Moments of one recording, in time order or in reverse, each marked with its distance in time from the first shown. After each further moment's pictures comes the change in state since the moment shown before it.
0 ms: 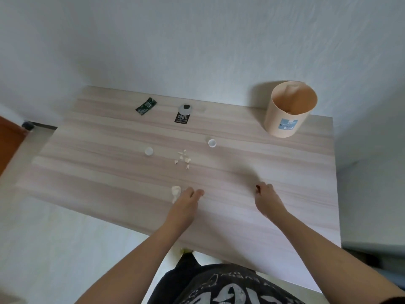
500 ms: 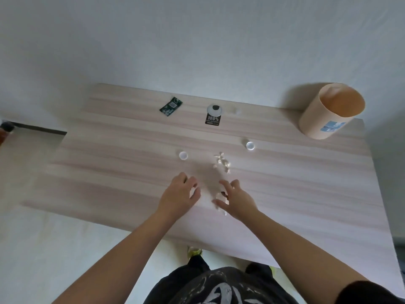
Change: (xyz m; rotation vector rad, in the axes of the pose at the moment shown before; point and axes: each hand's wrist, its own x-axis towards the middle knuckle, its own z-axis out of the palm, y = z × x) left_hand 0.009 -0.166 -0.098 -0.054 0.141 0.086; right_hand -0.011 -0.206 0.129 -0.203 -0.066 -0.273
